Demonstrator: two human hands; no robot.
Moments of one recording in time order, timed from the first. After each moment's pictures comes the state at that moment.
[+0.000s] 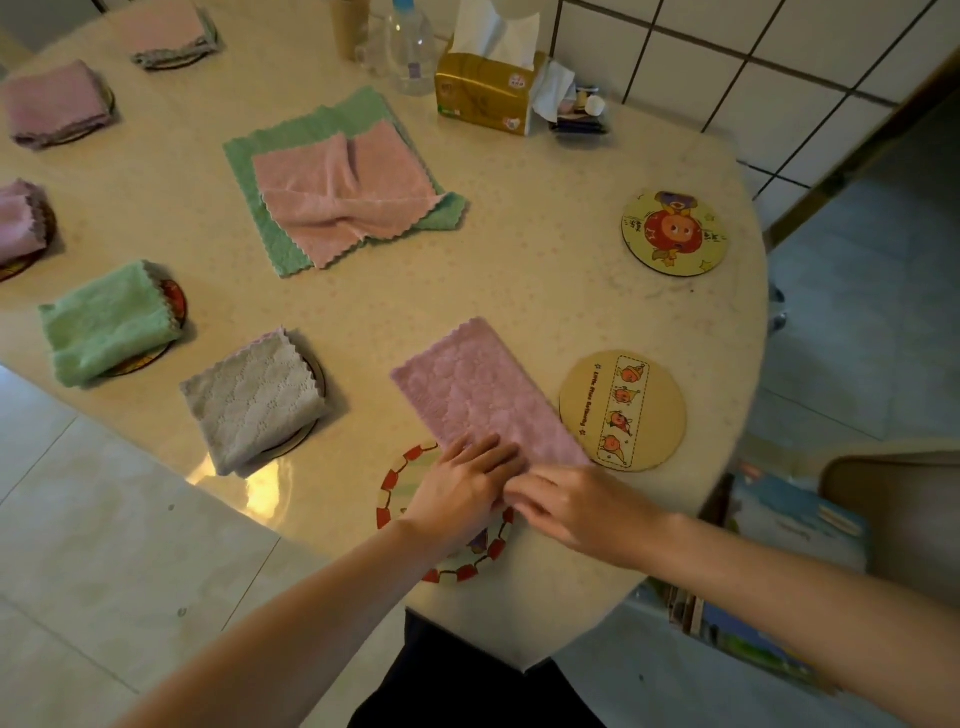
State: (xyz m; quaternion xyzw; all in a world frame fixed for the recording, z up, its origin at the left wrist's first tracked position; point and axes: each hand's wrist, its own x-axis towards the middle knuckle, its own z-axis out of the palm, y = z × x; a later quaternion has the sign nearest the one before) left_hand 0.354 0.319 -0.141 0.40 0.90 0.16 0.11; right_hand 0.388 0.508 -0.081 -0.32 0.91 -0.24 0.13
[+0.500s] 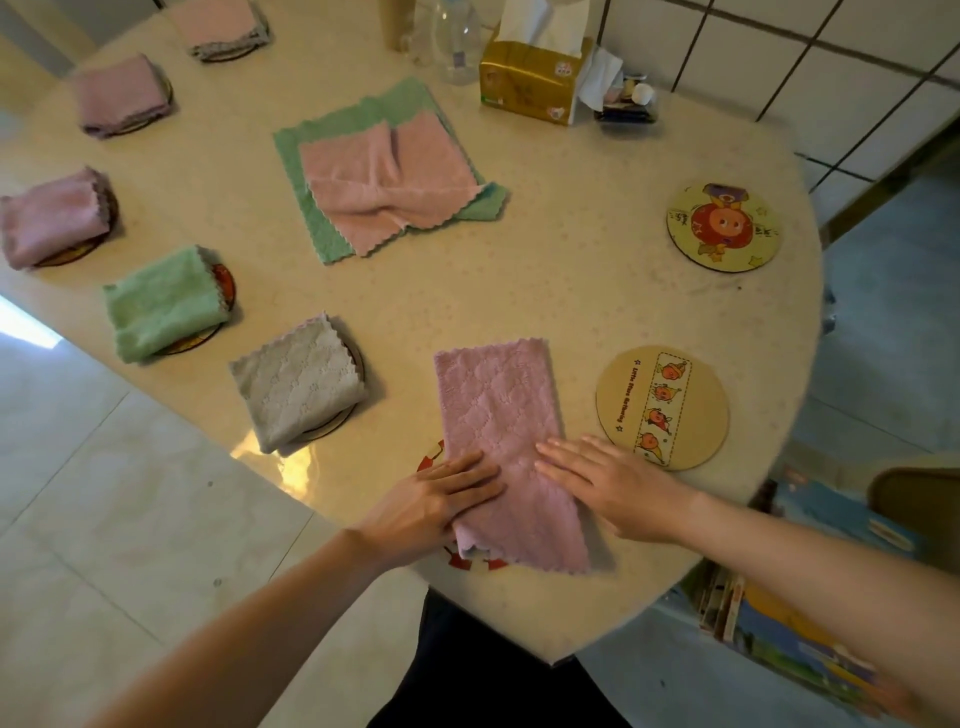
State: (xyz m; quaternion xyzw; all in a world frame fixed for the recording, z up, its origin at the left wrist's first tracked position) left_hand 0.364 0.234 -0.147 0.45 0.86 0.18 0.15; right_hand 0.378 0.531 -0.139 -0.40 0.90 0.01 0.17
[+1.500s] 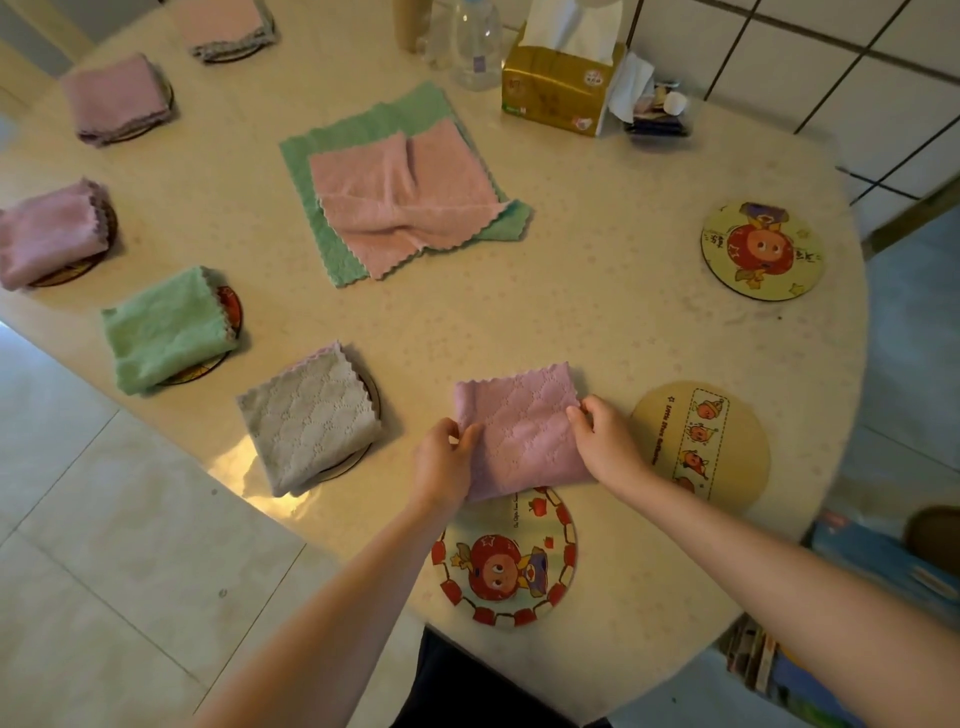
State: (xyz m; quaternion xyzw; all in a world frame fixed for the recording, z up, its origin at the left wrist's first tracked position) left_hand 0.288 0.277 -0.139 -0.20 0.86 0.43 0.21; right_hand 0.285 0.469 -0.146 0.17 0.90 -0.37 0.17
